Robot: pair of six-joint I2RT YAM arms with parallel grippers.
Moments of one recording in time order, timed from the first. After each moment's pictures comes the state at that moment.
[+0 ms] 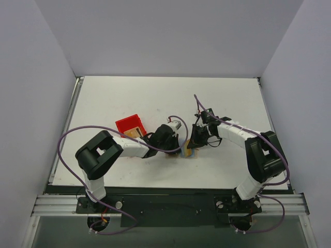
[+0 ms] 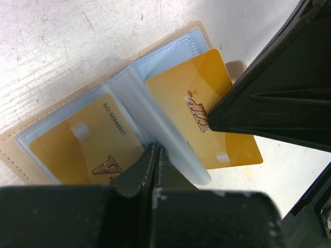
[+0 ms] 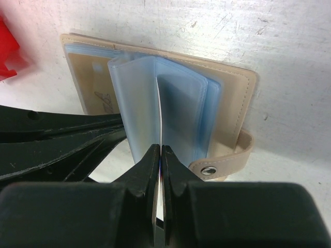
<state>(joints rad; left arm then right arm) -0.87 1.83 0.90 0.24 0.11 -0.57 0.40 1.65 0.91 -0.44 -0.37 0.50</state>
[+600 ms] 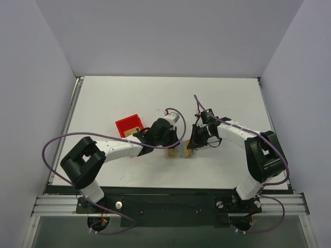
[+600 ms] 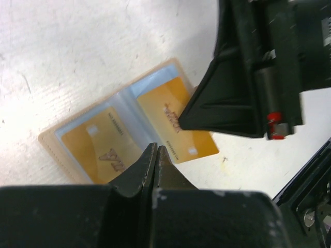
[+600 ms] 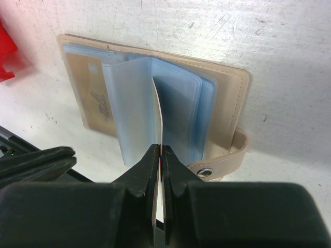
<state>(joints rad) -0.87 1.66 0.92 0.10 0.03 -0.54 0.40 1.65 0.91 -0.43 -0.37 0.51</state>
